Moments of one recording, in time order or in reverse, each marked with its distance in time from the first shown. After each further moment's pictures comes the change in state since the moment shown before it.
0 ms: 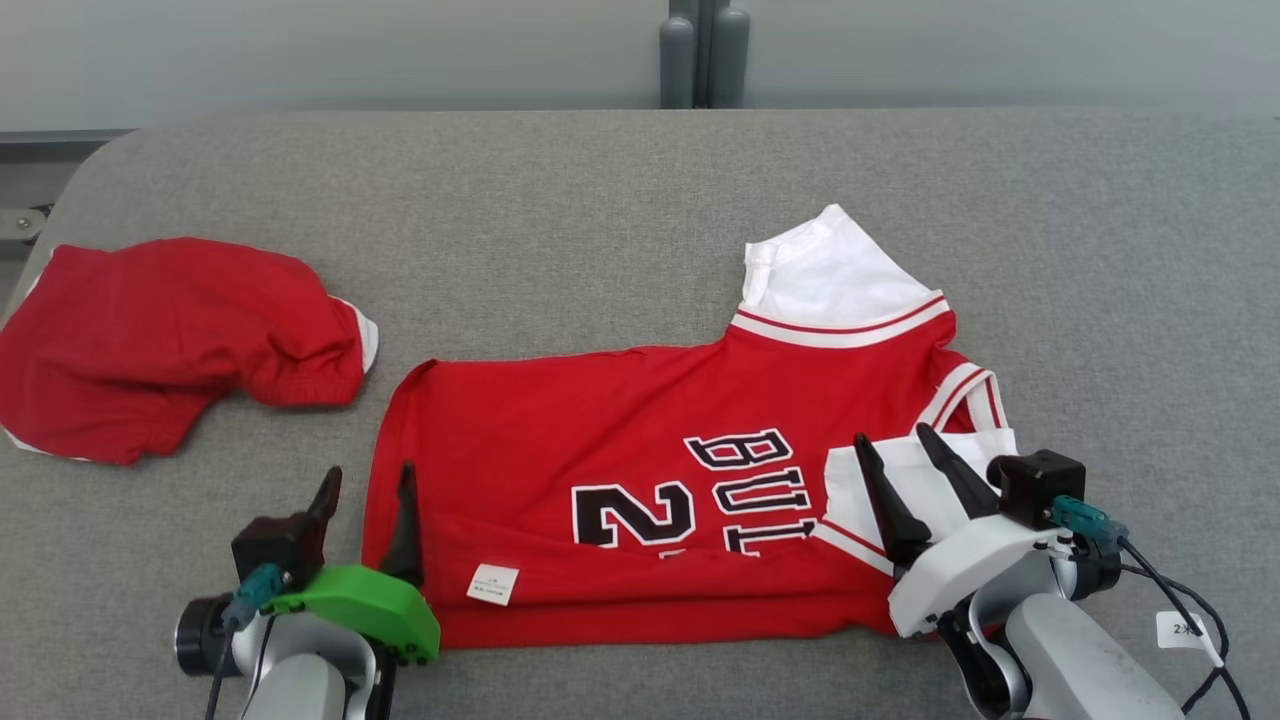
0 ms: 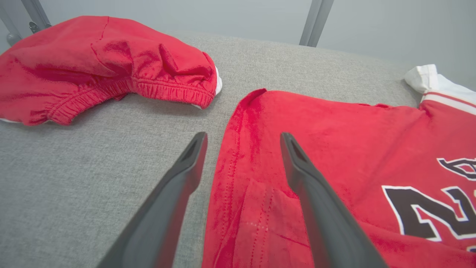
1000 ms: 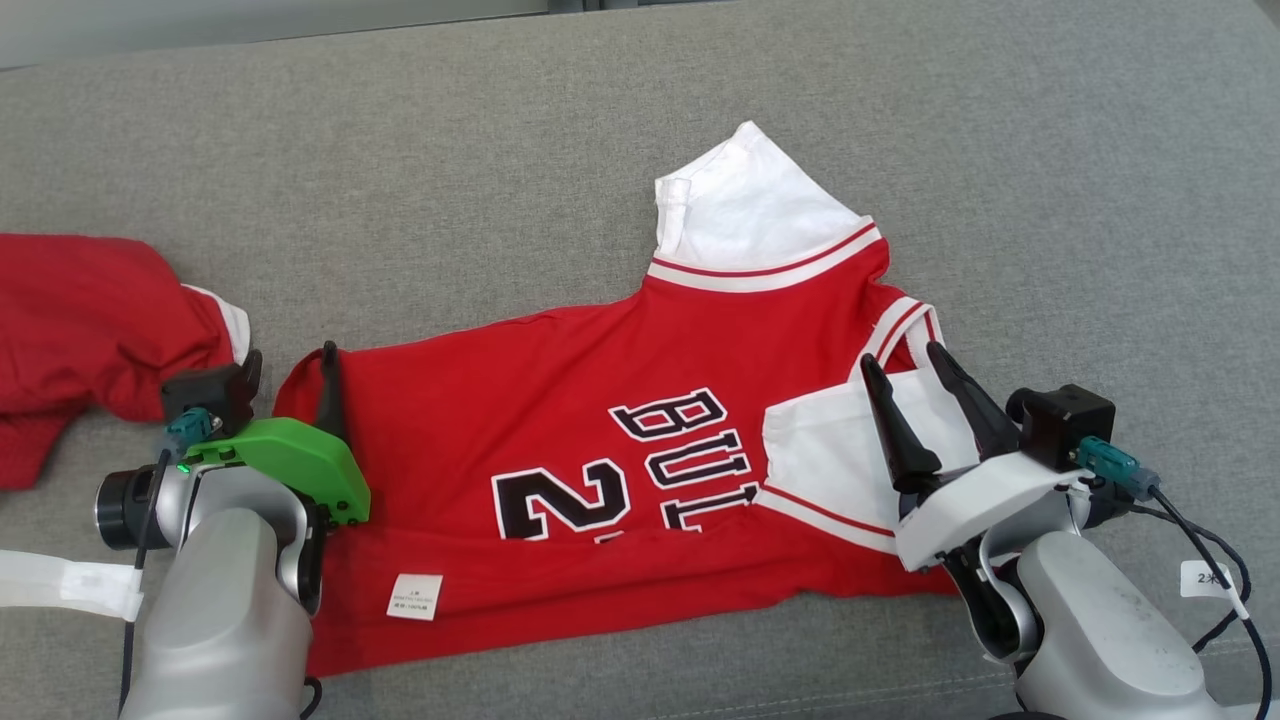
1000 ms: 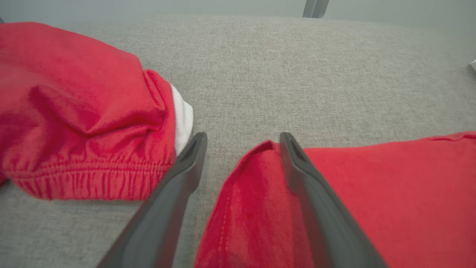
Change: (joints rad) left arm -0.410 0.067 0.040 0.400 0.037 -0.006 0.000; right arm -0.044 -0.025 -0.033 -0.109 -0.012 0.000 0.000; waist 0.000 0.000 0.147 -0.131
